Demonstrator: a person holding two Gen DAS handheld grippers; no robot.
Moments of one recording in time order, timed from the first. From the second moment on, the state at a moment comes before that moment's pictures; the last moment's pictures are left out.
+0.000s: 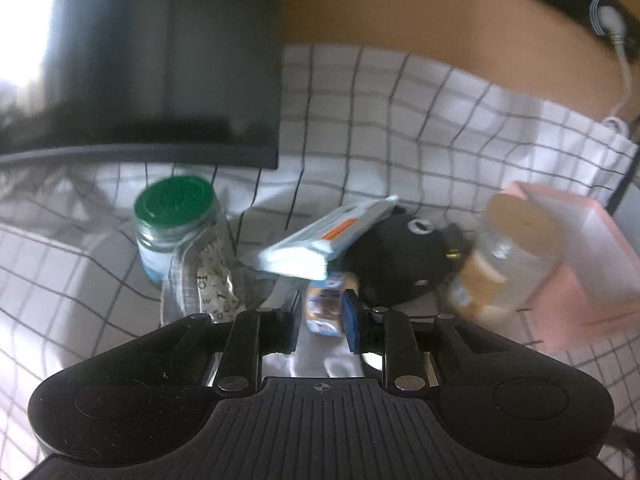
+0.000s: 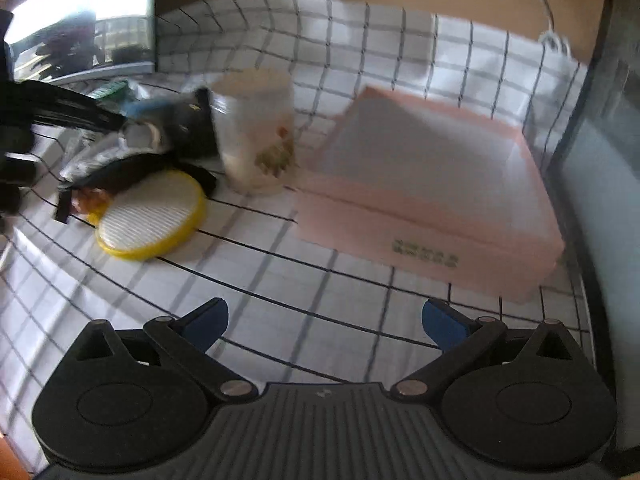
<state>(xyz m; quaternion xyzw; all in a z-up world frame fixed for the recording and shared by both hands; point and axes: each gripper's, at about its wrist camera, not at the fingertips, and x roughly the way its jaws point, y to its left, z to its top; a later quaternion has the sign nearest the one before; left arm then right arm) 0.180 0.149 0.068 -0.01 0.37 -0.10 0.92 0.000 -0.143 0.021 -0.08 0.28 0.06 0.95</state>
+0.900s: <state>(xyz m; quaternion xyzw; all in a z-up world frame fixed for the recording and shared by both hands) 0.111 0.219 0.091 -0.10 0.33 -0.17 0.92 0.079 -0.034 0.016 -0.09 0.28 0.19 0.94</state>
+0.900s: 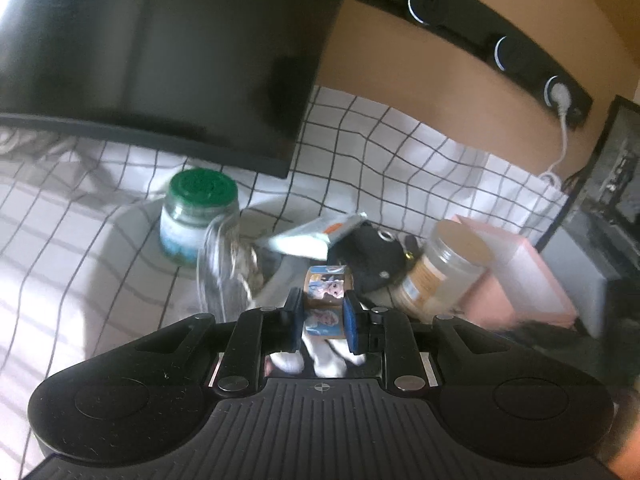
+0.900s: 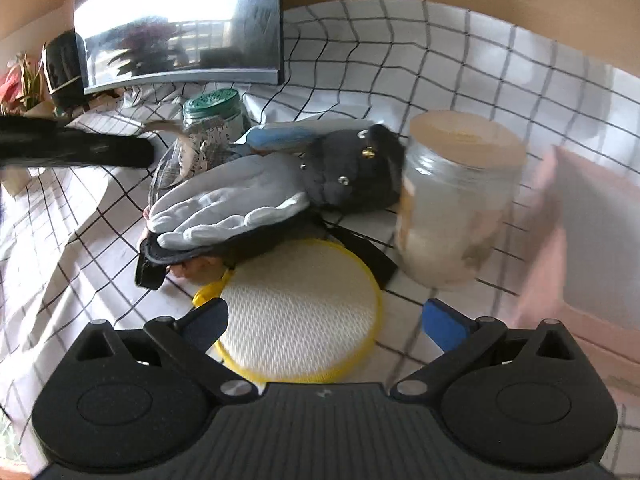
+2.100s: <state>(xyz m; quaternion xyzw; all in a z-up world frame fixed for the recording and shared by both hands) 0.063 0.196 0.068 -0.15 0.38 -0.18 0.90 0.056 -0.039 -0.001 -0.16 0.31 0.24 0.91</state>
